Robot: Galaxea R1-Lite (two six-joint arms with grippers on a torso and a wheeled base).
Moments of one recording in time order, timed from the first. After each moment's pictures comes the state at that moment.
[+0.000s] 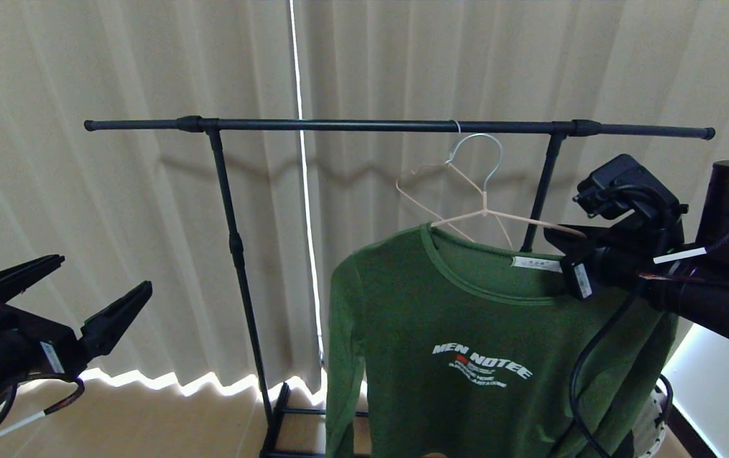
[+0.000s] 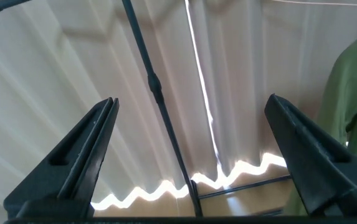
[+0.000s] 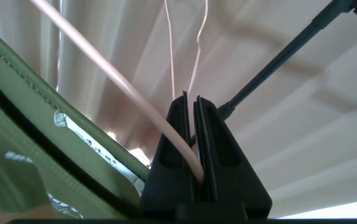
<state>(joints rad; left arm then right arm) -0.12 1.12 -0.27 -0.82 -0.03 0.26 0.41 1.50 -0.76 -0.49 -0.22 -0.34</state>
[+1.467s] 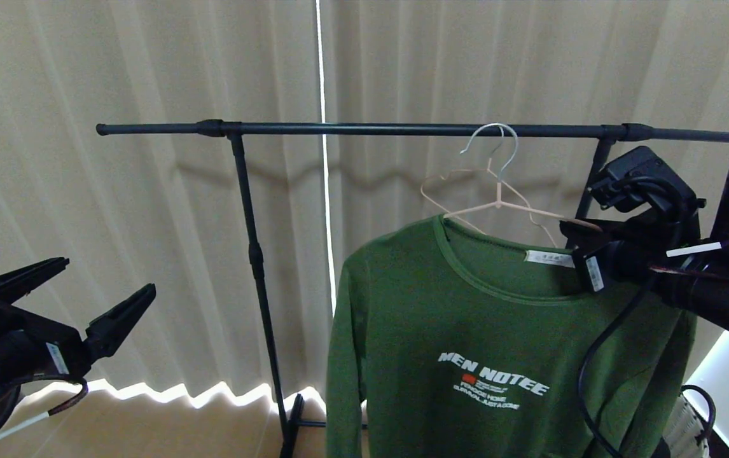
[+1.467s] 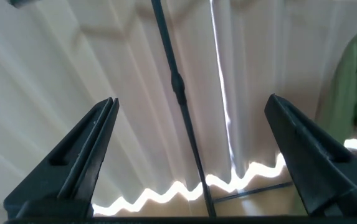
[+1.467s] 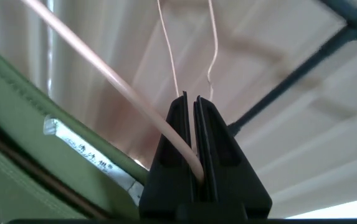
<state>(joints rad) -0.13 1.13 -0.27 -0.81 -0.03 0.26 0.40 1.48 -0.76 -0.49 -0.29 -0.34</state>
